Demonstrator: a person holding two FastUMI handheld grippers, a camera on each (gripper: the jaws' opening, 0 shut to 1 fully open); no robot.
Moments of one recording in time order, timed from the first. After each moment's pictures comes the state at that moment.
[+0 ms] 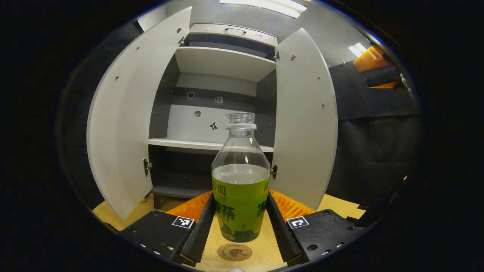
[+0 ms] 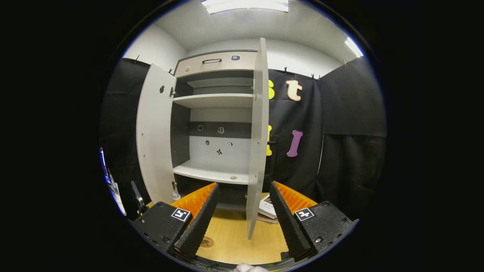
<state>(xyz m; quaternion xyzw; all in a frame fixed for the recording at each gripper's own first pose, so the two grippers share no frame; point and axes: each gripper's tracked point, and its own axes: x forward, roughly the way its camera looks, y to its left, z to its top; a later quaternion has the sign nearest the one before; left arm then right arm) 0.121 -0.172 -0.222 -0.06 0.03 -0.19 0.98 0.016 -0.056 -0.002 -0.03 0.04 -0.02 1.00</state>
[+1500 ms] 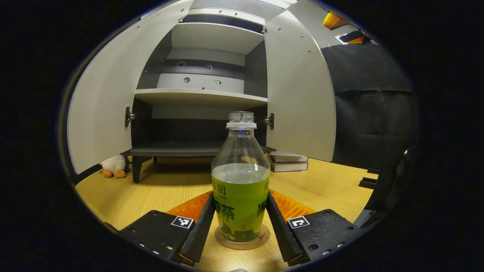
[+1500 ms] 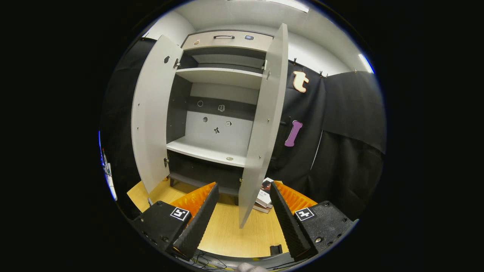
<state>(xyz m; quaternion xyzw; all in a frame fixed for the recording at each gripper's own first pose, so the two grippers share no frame) 0.130 -0.180 -0.383 -0.03 0.07 -0.24 0.97 0.028 -0.045 -0.039 -0.08 0.11 -0.04 0.99</state>
